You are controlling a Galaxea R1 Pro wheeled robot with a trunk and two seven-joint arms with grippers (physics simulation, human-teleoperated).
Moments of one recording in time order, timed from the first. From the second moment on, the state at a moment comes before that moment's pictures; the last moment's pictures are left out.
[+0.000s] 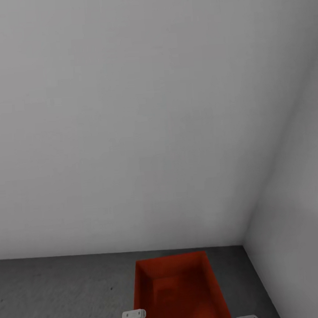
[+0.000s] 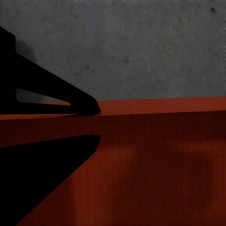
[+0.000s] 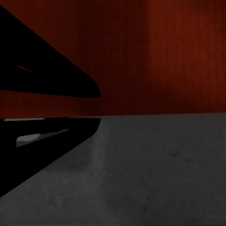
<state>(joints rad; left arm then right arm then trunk) -0.37 -0.14 -0.10 -0.27 0.15 0.01 0.09 -0.27 -0.03 0.03 -0.47 0.02 0.34 0.04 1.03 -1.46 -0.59</state>
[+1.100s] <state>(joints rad) -0.37 -0.14 -0.10 -0.27 0.15 0.01 0.09 -0.27 -0.03 0.03 -0.47 0.02 0.34 0.04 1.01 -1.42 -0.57</state>
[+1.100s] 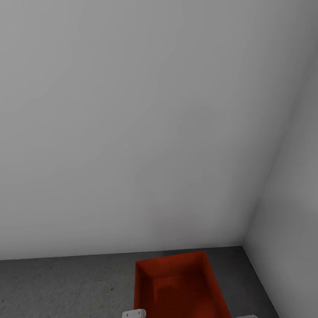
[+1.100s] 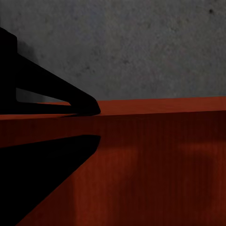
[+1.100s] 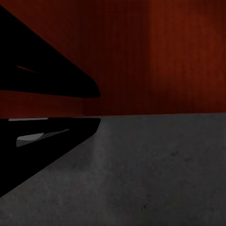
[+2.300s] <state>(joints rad) -0.37 -0.14 -0.10 -0.27 0.15 0.01 0.09 -0.27 -0.03 0.03 -0.47 0.02 0.33 0.04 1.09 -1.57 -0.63</state>
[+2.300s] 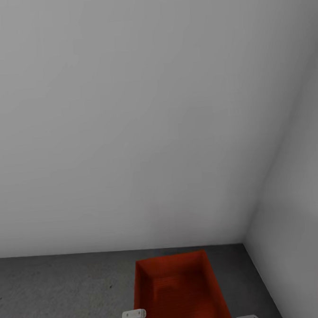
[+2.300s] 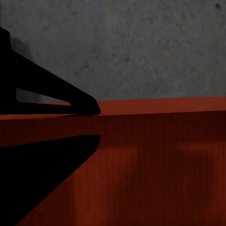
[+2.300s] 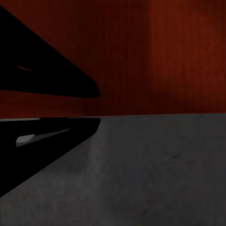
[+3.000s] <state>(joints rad) -0.37 -0.14 -0.10 -0.27 0.15 0.01 0.09 -0.27 -0.03 0.03 -0.47 0.02 0.33 0.04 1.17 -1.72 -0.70</state>
